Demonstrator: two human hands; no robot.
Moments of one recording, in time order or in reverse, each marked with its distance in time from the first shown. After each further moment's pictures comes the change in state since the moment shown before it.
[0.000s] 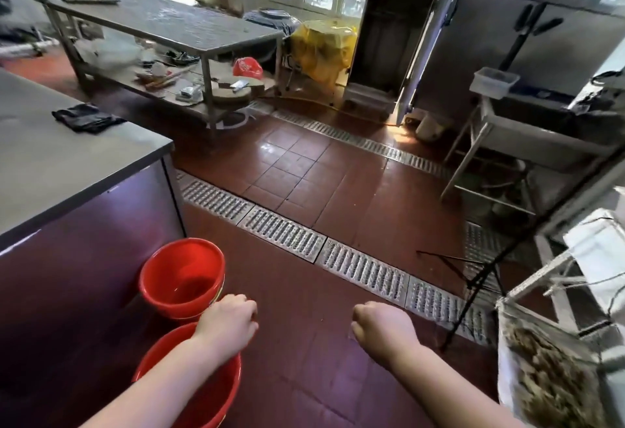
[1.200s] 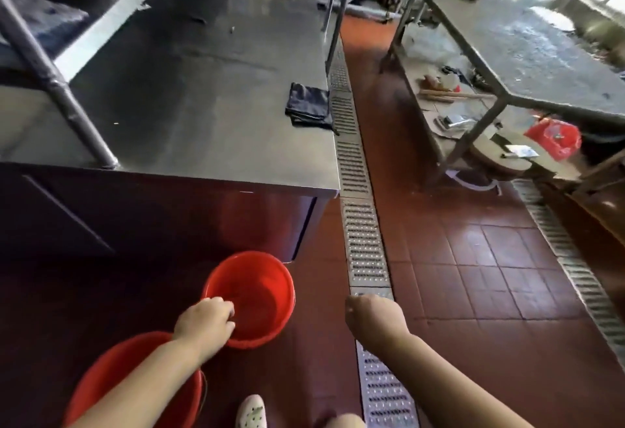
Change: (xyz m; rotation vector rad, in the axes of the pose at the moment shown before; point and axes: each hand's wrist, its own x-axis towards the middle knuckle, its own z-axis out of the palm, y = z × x) left_hand 0.327 -0.228 -0.008 -0.475 0.037 -1.170; right_hand 0.676 -0.169 -0.086 -0.288 -0.155 -0.988
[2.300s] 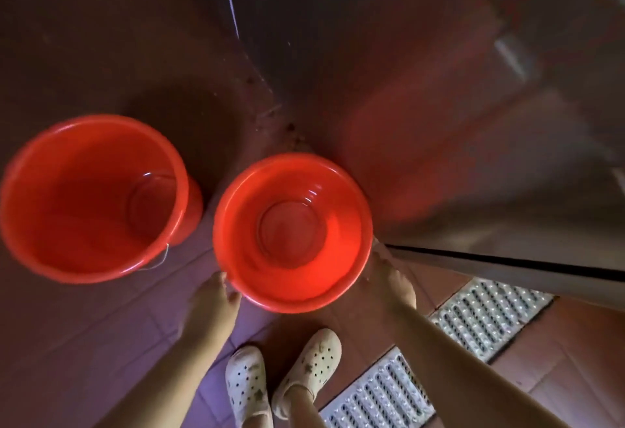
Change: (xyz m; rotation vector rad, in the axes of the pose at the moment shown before) left_hand 0.206 0.011 0.351 -0.995 0.148 -1.254; right_hand 0.423 -0.030 0.304 -0.152 -0.427 -0.402
